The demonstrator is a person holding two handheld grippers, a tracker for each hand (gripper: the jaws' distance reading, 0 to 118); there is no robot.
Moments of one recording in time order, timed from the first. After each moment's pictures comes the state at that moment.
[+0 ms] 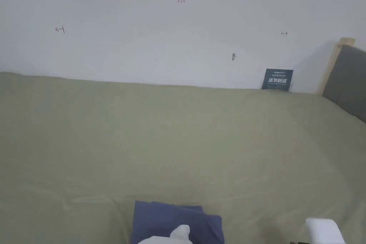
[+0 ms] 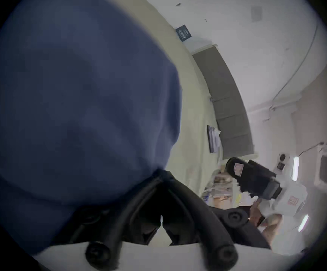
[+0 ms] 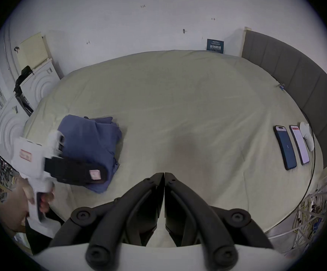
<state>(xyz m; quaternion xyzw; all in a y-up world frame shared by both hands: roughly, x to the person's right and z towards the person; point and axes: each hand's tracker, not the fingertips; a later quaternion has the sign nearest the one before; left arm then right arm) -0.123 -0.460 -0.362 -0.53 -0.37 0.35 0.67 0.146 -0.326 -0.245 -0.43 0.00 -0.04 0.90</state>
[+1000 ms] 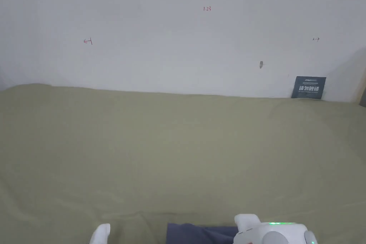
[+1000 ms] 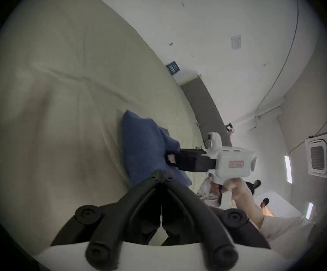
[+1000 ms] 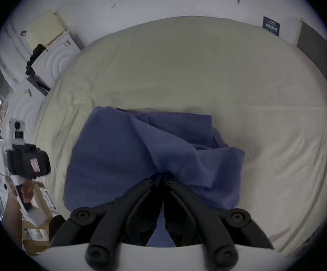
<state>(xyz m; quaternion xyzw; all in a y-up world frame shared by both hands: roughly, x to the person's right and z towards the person) -0.355 -0.420 -0.393 -0.45 -0.42 0.34 0.71 0.011 -0.385 -0.391 -0.53 0.13 -0.07 0.84</state>
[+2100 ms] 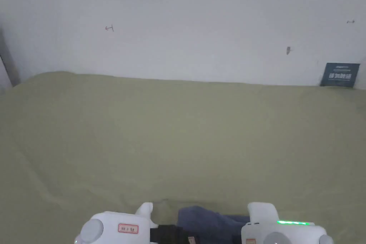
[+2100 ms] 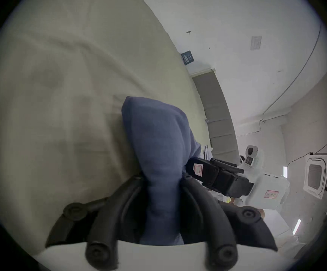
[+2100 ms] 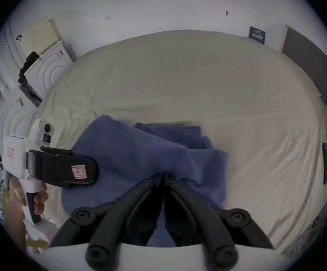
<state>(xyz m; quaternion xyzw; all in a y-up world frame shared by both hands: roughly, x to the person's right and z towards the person) -0.348 -0.441 -0.443 -0.51 -0.37 0.35 0.69 -0.059 -0.365 -0.375 -0.48 0.04 -0.04 0.87</state>
